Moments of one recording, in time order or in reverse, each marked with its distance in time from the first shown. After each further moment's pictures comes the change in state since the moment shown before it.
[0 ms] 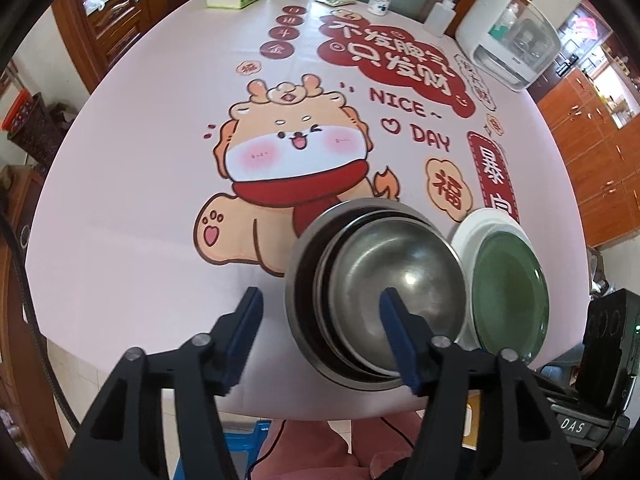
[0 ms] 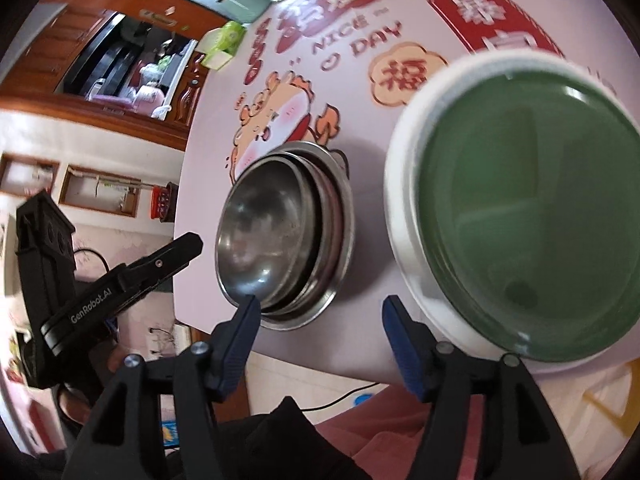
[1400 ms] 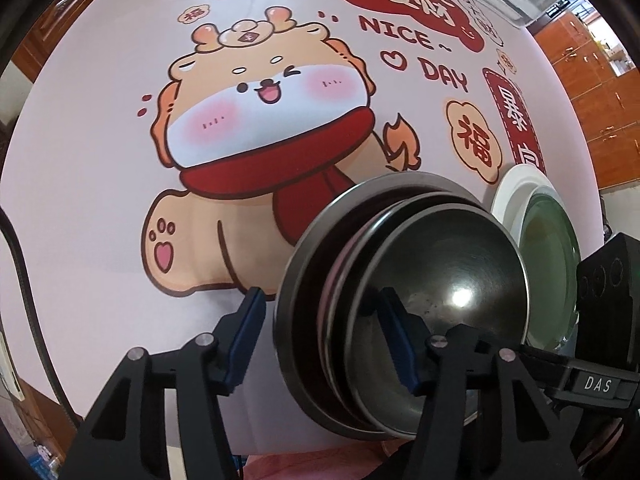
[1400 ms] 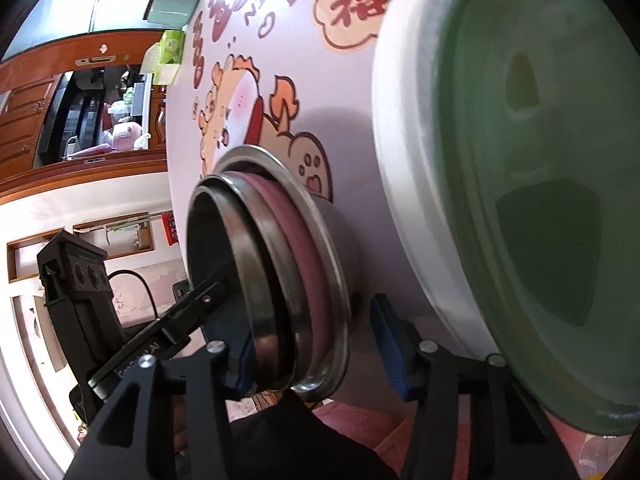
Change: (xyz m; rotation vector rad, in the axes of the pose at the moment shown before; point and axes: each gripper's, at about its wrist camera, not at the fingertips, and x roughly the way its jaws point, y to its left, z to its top) left arm 0.085 -0.007 0.032 0.127 0.214 -0.023; right arm 0.063 -0.020 0.035 0.236 0.104 0.106
